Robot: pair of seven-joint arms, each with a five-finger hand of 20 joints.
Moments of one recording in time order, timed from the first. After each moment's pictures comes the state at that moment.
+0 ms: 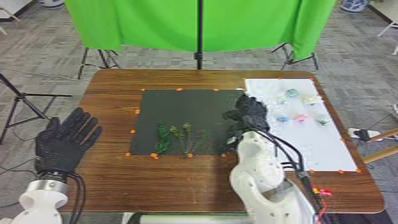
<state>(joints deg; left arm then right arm) 125.1 -67.3 -104.0 -119.9 13.6 6.9 5.8 -89.2 -78.4 63.5 -105.1 -150.8 2.0 39.3</state>
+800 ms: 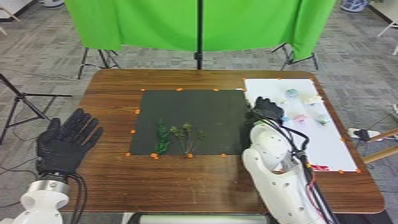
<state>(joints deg) 125.0 -67.3 -103.6 -119.8 12.9 7.3 5.8 -81.8 -77.9 67.4 -93.5 -151.5 -9.1 43.4</state>
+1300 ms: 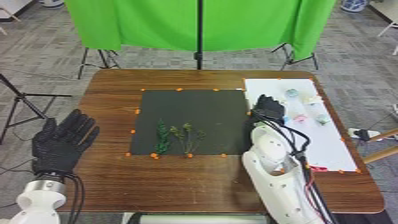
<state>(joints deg) 125.0 -67.9 -104.8 -119.7 12.7 7.2 5.6 -82.2 -78.0 67.5 -91.1 -155.3 -2.3 41.6</state>
